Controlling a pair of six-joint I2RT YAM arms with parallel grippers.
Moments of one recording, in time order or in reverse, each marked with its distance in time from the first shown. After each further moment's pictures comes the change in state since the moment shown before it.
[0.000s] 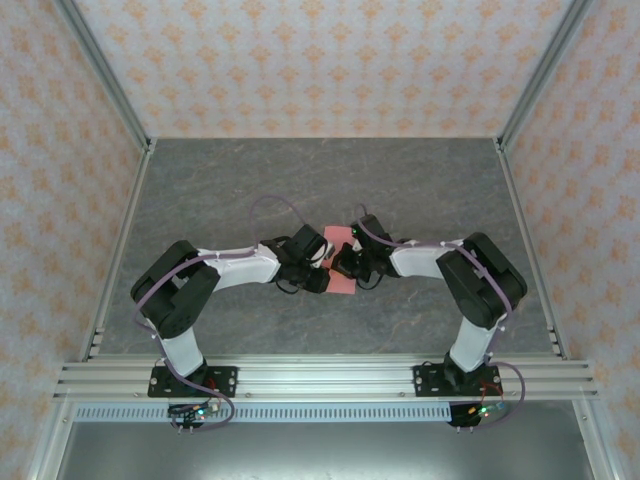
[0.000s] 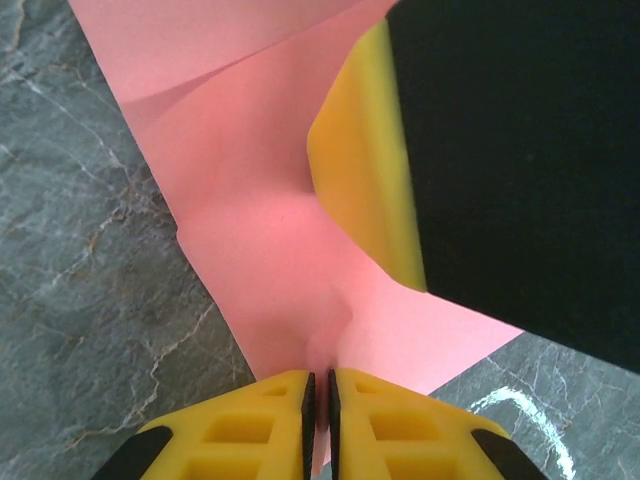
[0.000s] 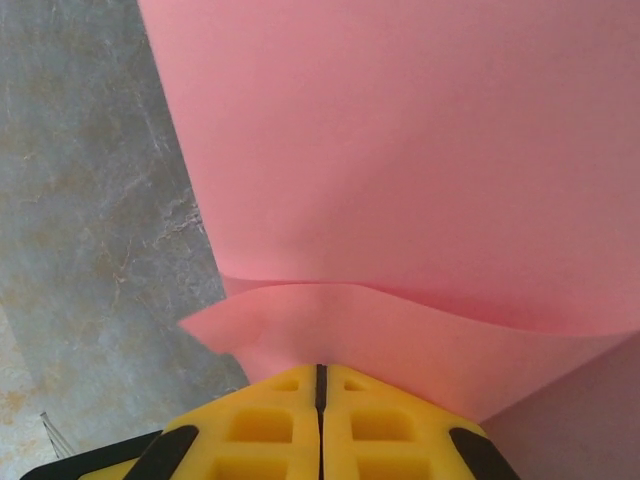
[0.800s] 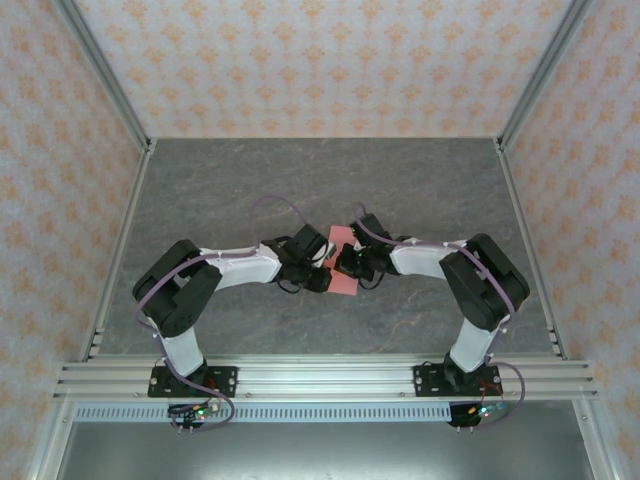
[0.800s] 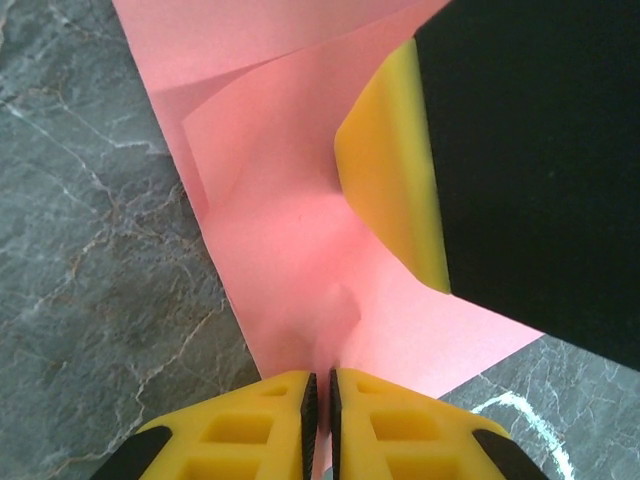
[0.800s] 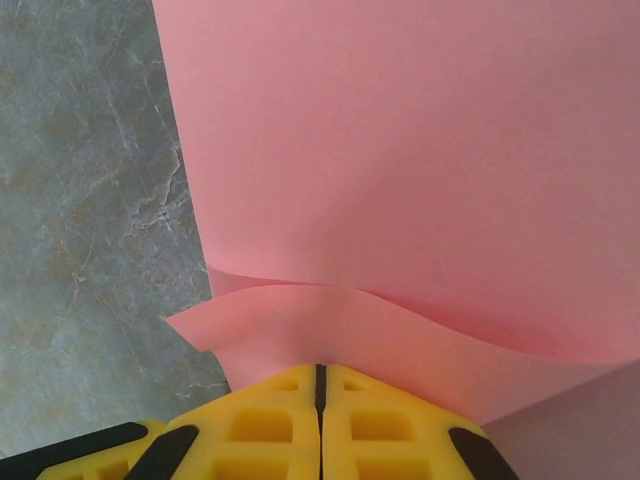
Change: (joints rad) left arm 0.000 0.012 0.003 0.023 0.001 0.000; right arm 0.000 -0.021 0.023 -0.100 0.068 -0.080
